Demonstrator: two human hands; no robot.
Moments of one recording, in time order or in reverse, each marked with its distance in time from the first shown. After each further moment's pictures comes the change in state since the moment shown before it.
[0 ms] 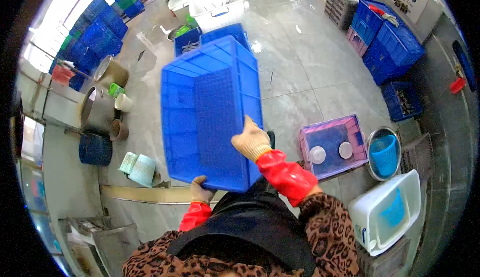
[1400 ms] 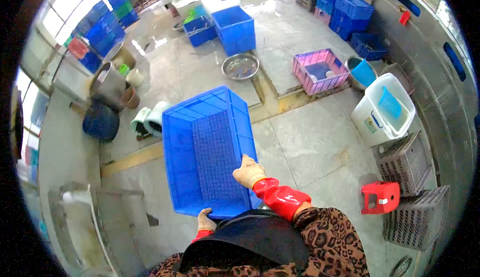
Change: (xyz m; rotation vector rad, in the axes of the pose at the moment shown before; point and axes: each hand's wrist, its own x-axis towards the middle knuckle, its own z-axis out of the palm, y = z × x) left_hand -0.051 0.003 -0.252 0.323 -0.047 0.025; right_hand -0.201 0.014 0.158 -0.168 -0.022 0.243
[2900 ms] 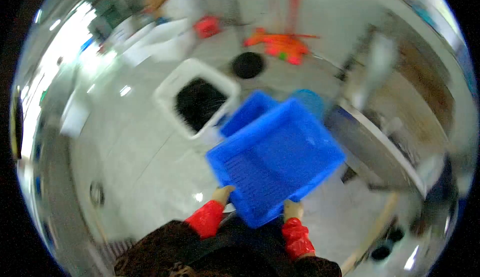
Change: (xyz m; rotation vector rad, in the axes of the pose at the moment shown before) left_hand -0.086 -0.238 0.044 -0.949 1.249 0.082; right_hand 0.074 0.036 0.173 -0.598 -1.146 -1.138
